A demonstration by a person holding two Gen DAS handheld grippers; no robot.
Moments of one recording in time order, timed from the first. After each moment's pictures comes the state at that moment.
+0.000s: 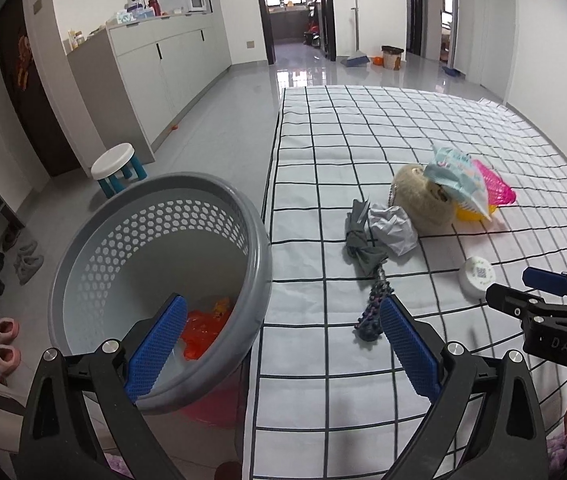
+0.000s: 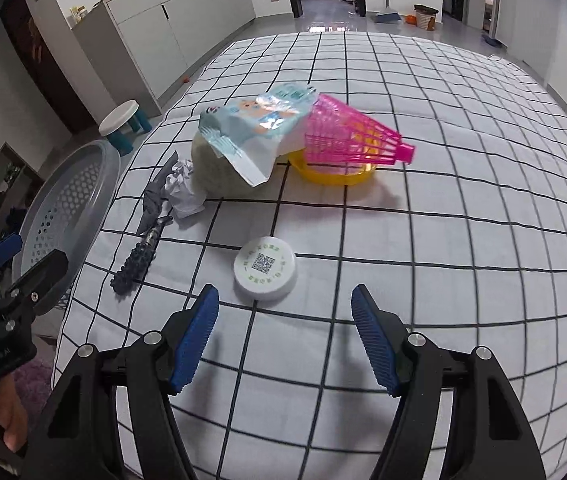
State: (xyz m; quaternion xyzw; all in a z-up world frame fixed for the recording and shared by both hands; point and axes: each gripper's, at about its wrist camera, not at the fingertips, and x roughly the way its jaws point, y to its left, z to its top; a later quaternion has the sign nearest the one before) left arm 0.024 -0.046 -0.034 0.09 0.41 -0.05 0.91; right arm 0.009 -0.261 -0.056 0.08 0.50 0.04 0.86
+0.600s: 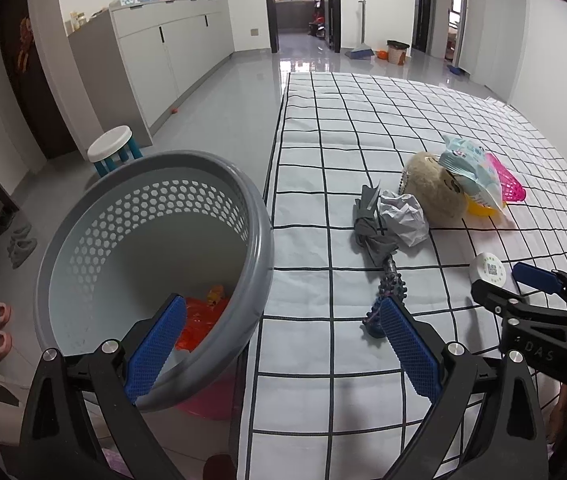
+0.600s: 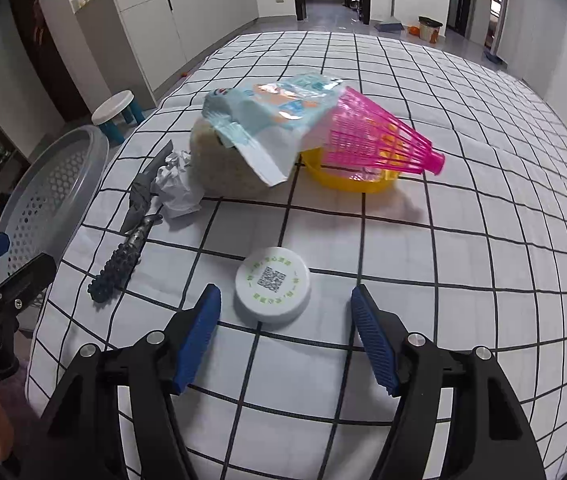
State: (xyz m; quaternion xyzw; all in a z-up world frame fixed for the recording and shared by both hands) left arm 0.032 -0.040 -0.050 0.07 0.43 -0.06 0.90; right arm 0.024 -0.241 -0.070 0.03 0.50 0.02 0.87
